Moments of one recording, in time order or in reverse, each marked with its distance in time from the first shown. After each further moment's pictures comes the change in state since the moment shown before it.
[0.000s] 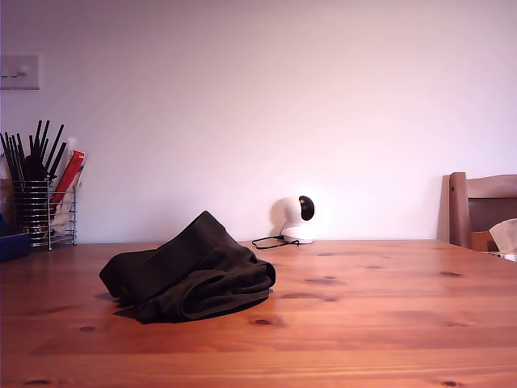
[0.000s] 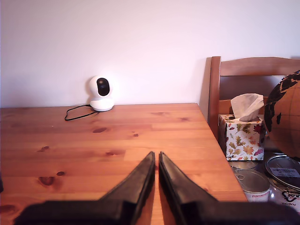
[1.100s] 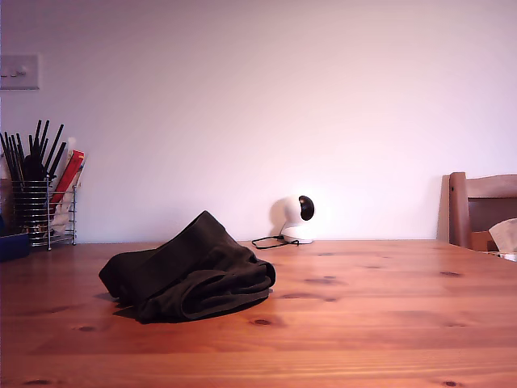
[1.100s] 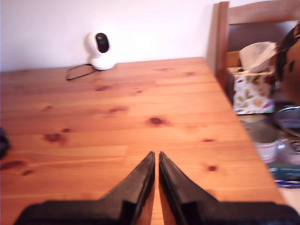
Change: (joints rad) left arm 0.080 -0.005 0.036 -0.343 0.124 0.073; right arm -0.074 0.002 -0.011 -0.124 -0.119 0.055
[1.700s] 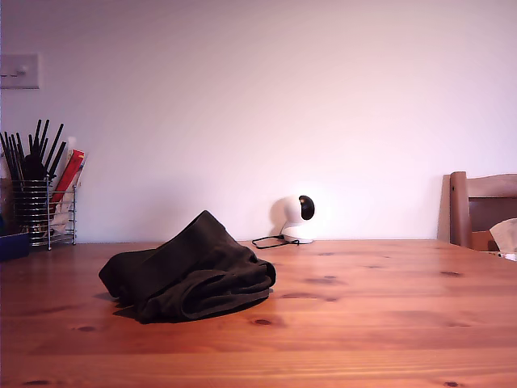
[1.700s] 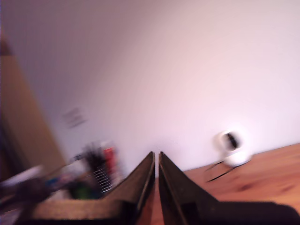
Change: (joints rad) left arm -0.013 0.000 -0.003 0.439 0.331 -0.588; right arm 0.012 0.000 0.064 0.408 -0.359 0.529
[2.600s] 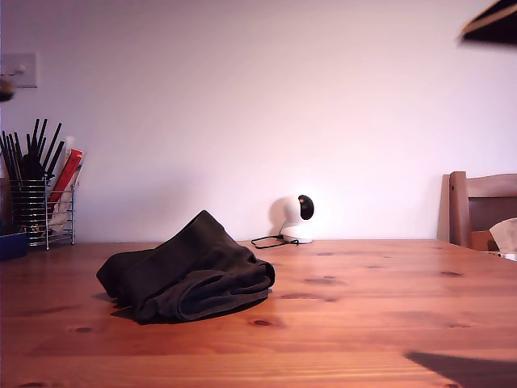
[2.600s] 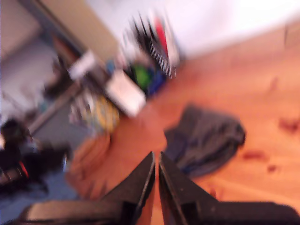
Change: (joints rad) left arm -0.088 0.648 0.195 0.179 0.380 0.125; right arm 0.188 0.766 0.351 -0.166 -0.297 -0.086
